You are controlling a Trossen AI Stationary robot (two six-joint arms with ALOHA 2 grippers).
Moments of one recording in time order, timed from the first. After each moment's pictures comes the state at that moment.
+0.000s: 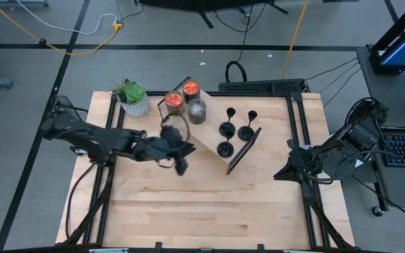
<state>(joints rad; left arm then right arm) -0.25 1.37 1.25 -0.42 -0.48 -0.56 0.75 1.07 1.46 -1.04 0.37 0.66</state>
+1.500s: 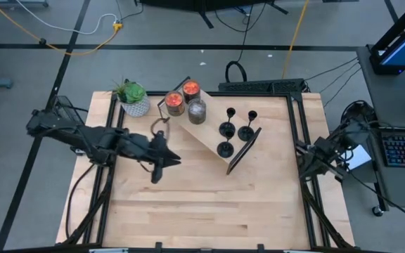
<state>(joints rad) -0.25 1.13 0.98 -0.34 -0.15 -0.34 0.75 0.25 0.68 -0.49 0.05 0.50</state>
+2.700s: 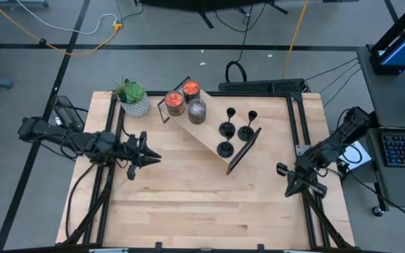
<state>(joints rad) -0.23 0.56 0.32 0.16 -0.05 -0.23 0.73 0.24 0.11 0.30 -0.08 0.53</state>
